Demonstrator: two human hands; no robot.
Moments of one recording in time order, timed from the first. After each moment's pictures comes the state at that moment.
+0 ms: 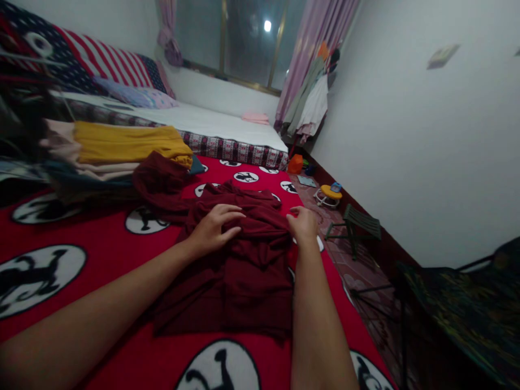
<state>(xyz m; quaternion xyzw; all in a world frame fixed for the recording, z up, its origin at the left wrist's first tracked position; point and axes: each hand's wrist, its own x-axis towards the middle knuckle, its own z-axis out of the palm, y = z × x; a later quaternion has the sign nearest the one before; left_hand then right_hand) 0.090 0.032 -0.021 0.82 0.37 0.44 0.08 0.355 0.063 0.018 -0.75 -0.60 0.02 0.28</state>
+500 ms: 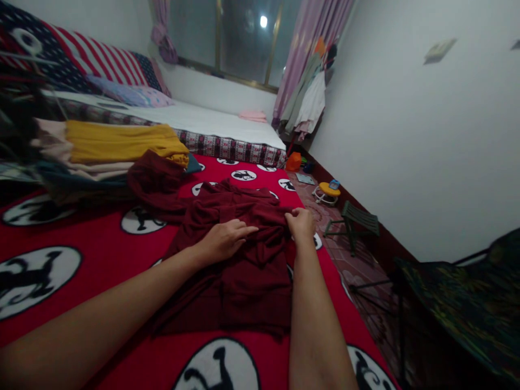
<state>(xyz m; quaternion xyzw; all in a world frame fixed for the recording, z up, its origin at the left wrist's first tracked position) 0.117 0.016 -0.022 0.91 0.36 0.23 0.01 0.361 0.068 0.002 -0.77 -0.56 0.03 0.30</state>
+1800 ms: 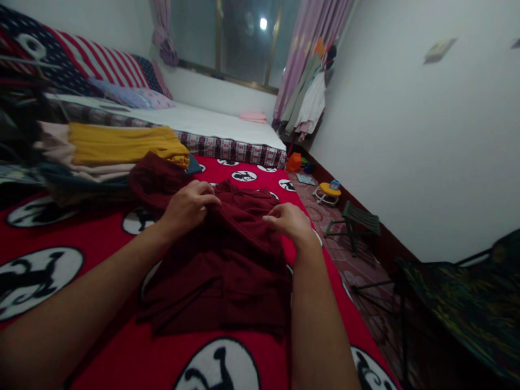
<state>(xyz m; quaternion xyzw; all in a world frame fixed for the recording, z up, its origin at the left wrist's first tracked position) 0.050 0.038 0.030 0.82 0.47 0.31 -0.12 0.325 0.033 0.056 -0.64 -0.74 0.13 0.16</state>
